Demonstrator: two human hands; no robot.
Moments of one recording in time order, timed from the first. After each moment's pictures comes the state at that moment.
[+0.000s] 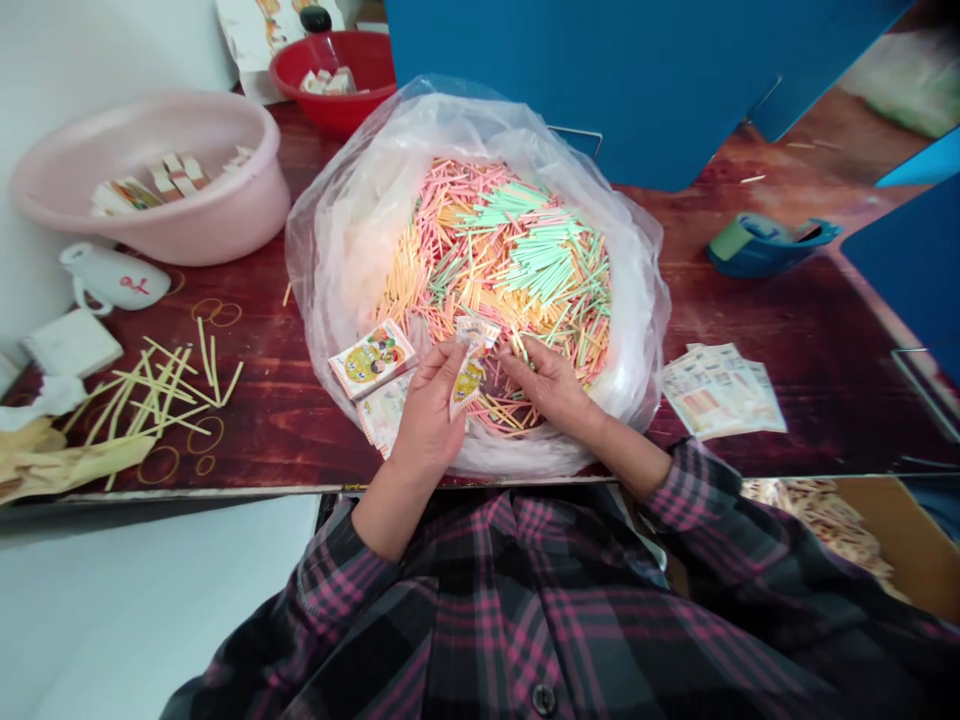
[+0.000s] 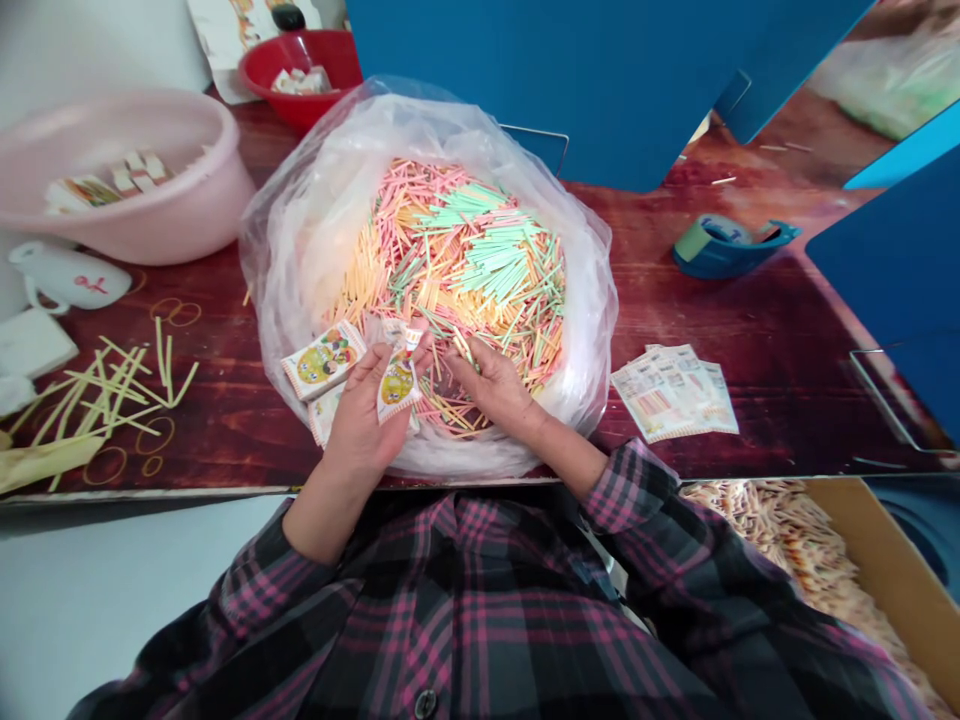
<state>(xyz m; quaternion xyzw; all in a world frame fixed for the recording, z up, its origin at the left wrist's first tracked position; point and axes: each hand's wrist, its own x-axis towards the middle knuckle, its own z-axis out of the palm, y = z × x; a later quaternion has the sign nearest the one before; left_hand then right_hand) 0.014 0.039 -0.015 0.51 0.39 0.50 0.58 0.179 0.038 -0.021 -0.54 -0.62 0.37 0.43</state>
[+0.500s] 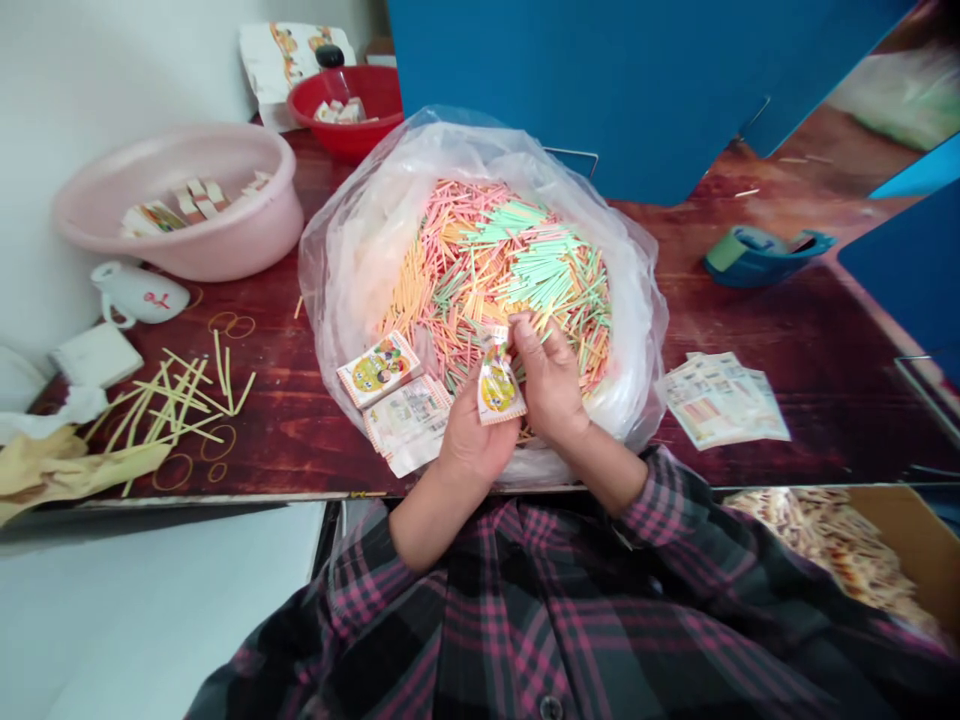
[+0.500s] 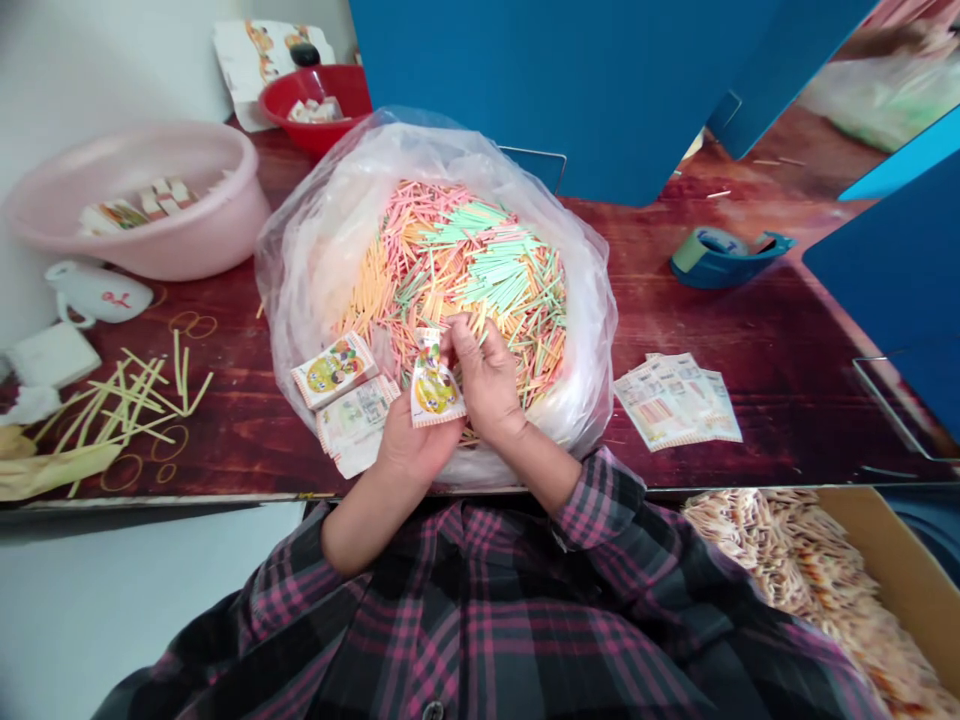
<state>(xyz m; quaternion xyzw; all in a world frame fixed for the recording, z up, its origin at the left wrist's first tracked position) 0.061 0.029 0.007 0.20 0.32 0.55 0.75 0.142 0.048 0.001 -0.41 -0.37 0.46 0.70</state>
